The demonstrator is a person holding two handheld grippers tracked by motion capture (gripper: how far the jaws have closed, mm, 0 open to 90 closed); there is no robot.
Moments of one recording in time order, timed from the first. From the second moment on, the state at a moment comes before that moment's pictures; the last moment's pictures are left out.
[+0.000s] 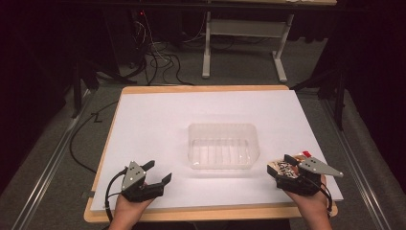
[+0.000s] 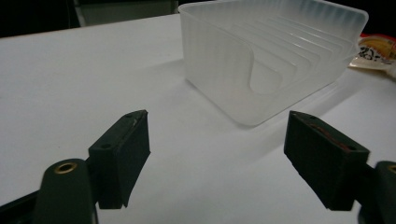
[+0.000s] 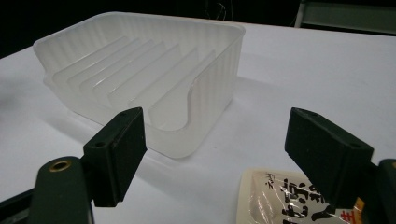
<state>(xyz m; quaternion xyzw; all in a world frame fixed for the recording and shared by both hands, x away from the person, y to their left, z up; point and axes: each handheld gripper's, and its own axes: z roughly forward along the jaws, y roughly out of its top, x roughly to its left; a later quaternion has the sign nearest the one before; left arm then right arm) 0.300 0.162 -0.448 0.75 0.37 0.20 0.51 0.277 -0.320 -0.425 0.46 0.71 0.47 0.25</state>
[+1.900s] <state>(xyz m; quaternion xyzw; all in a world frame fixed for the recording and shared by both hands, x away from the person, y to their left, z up) 0.318 0.141 -0.446 0.76 0.35 0.20 0.52 0.277 -0.329 -0.482 0.48 0.78 0.35 0.20</state>
